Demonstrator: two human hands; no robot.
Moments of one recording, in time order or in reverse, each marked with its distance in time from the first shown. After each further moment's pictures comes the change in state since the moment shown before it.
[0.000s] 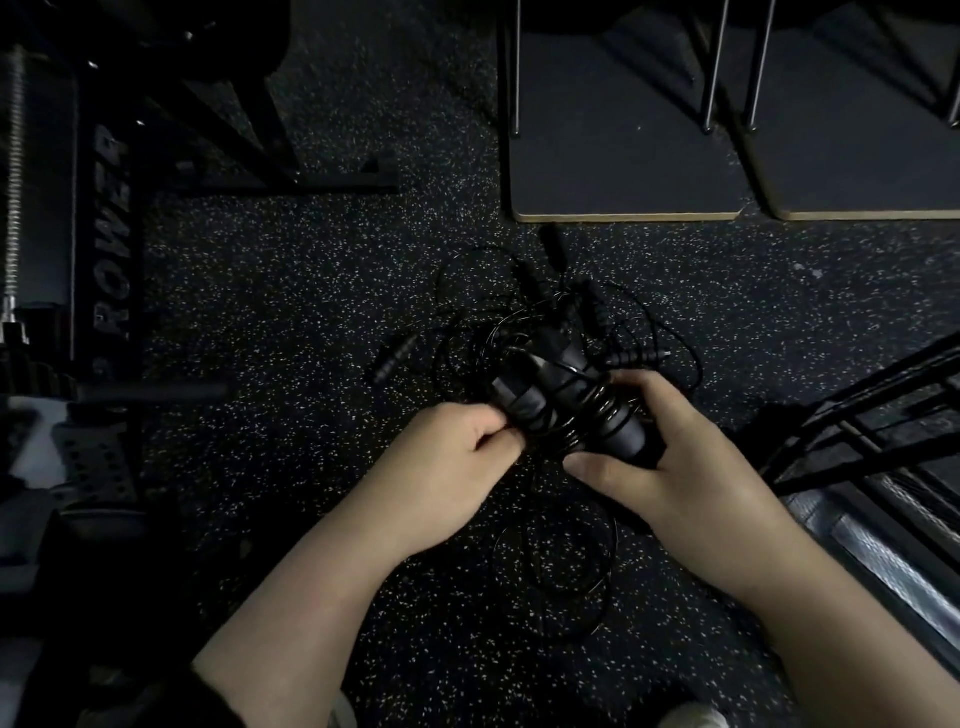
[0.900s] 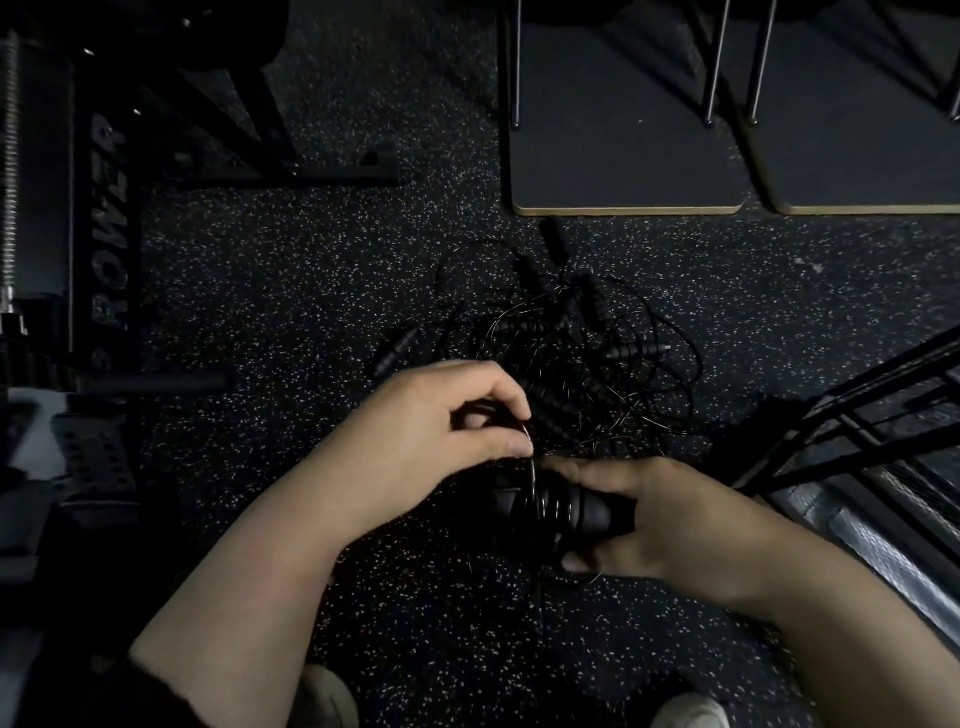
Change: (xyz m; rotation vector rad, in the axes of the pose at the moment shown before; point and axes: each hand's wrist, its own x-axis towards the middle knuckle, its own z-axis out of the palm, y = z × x) left_hand -0.008 0.008 -0.031 0.123 0.021 0.206; right_hand 0.001 0.013 -0.002 -0.242 -0.499 0.151
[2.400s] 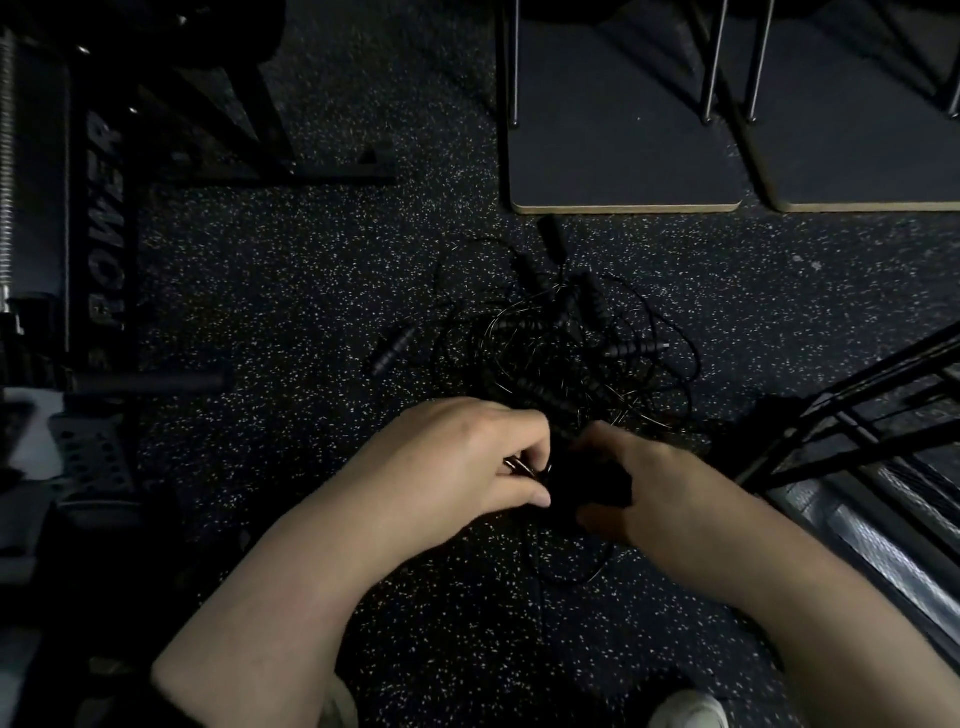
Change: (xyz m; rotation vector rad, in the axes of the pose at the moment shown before) left_hand -0.003 0.017 0.015 0.380 -0.173 0.061; right_hand 0.003 -0.002 0.003 -0.182 0.255 0.113
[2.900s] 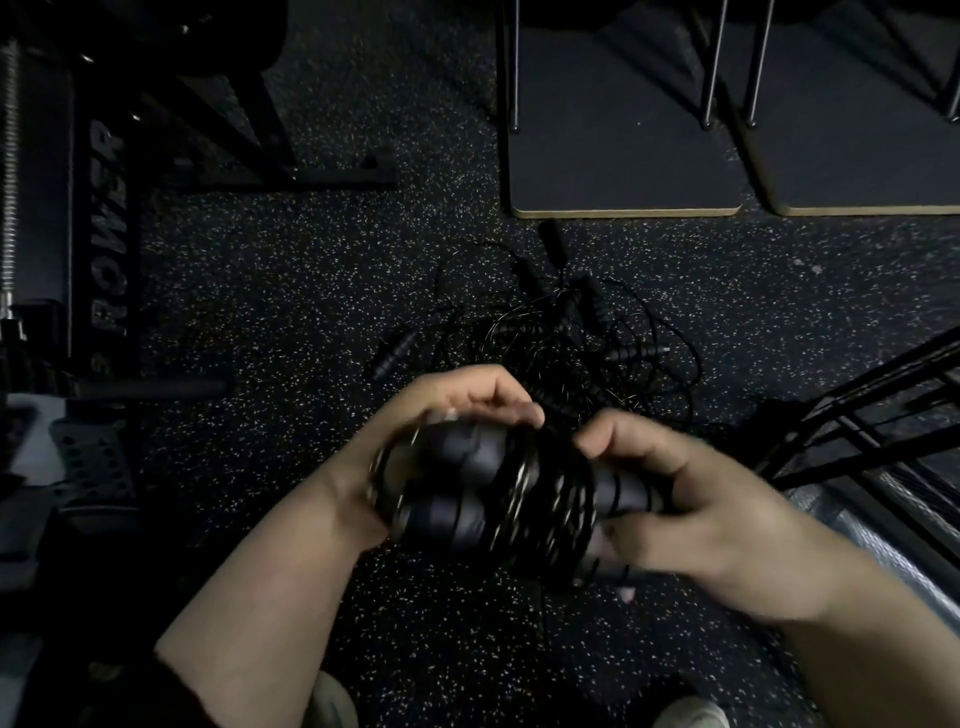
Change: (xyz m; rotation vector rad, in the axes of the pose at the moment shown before) left_hand 0.011 -0.037 0.010 -0.884 0.028 -0.088; right_hand -0.012 0.001 -0.009 0.931 -0.397 -0.430
